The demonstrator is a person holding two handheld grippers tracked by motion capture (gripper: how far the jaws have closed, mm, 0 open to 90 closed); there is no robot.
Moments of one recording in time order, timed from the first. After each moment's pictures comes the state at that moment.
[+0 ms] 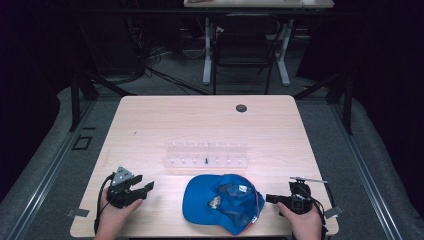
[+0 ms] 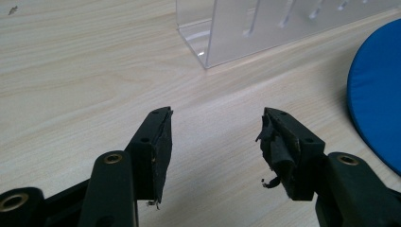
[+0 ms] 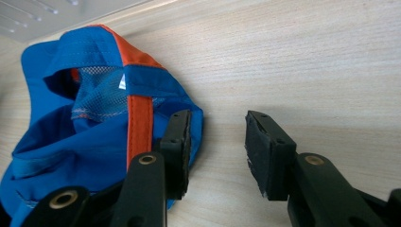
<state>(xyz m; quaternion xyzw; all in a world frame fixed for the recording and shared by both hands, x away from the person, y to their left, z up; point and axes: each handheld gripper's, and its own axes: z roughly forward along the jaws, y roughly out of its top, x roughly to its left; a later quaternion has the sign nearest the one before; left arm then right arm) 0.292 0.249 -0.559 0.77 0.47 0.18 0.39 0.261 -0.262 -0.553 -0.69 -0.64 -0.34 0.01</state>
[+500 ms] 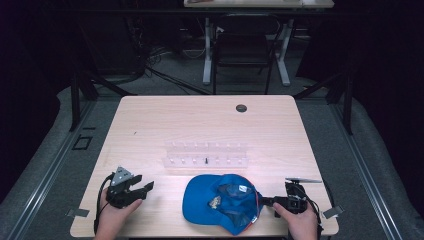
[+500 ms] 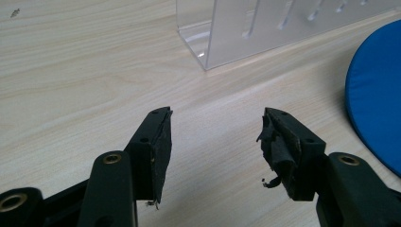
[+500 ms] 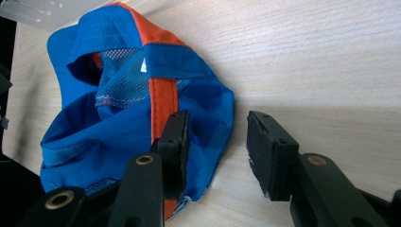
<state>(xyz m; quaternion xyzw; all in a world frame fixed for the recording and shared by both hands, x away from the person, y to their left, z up) 0.290 0.249 -0.557 0.77 0.46 0.19 0.40 0.266 -0.255 -0.562 -0.69 -0.63 -0.35 0.09</state>
